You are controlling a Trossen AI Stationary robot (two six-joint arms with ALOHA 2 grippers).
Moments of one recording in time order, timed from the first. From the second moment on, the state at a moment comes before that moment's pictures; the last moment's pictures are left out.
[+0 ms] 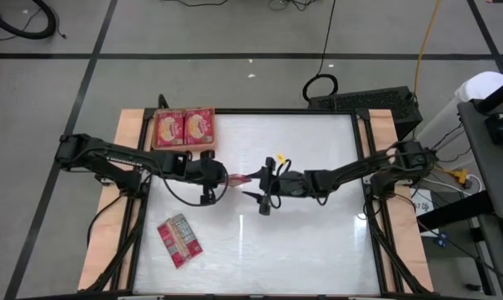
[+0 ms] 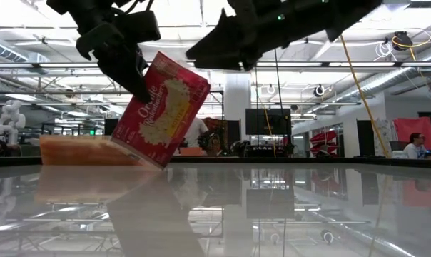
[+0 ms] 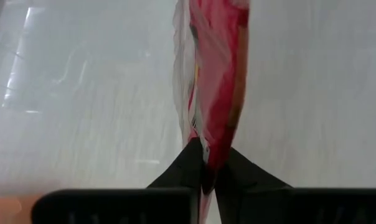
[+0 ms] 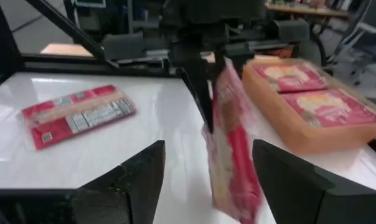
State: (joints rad) left arm -0.04 1.33 0.88 -0.52 -0.14 -0.01; right arm 0.15 1.66 0.90 0.47 0.29 0.00
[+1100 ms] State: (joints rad) left arm -0.04 1.34 0.87 -0.48 -0.14 0.04; right arm 0.05 1.83 0.96 0.48 0.18 0.04
